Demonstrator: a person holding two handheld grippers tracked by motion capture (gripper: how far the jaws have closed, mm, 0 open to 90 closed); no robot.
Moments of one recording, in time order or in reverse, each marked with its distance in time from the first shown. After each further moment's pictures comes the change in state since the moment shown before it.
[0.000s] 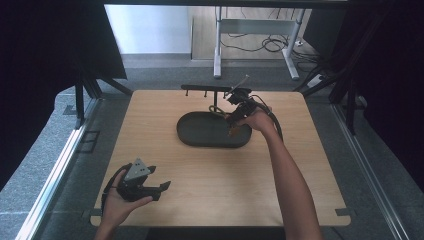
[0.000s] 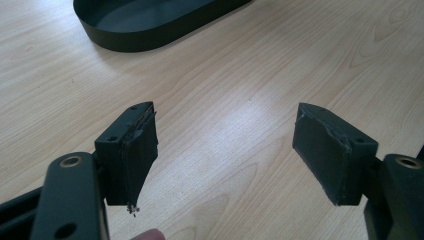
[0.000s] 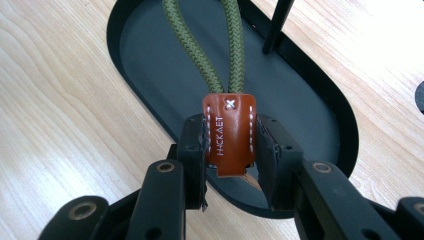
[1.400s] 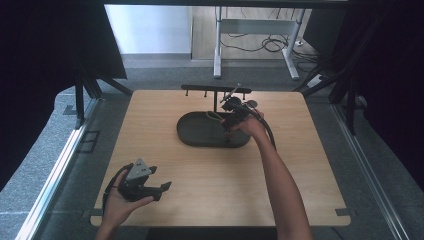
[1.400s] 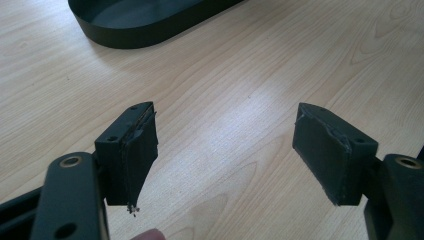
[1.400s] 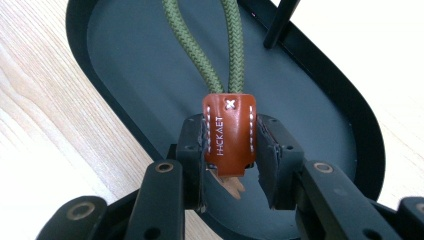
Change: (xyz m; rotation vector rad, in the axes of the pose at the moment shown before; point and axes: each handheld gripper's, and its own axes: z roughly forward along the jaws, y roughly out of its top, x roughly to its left) left arm 0.000 -0.001 0.004 0.009 -0.008 0.001; right arm 0.000 -0.003 0.046 0.016 -0.039 -0.015
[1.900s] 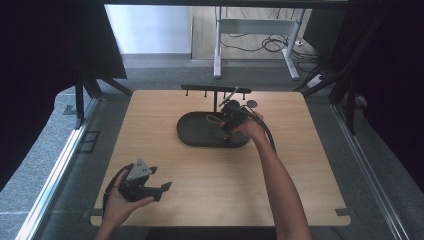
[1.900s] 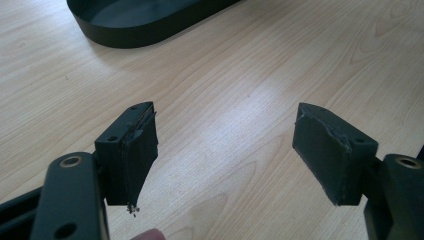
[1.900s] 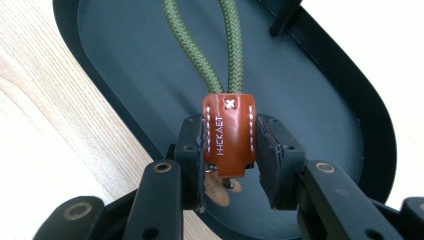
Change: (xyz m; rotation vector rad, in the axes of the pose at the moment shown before) left arm -0.001 0.000 0.001 0.003 -0.001 0.002; right arm 0.002 -0.005 0.011 0.030 -0.010 -0.033
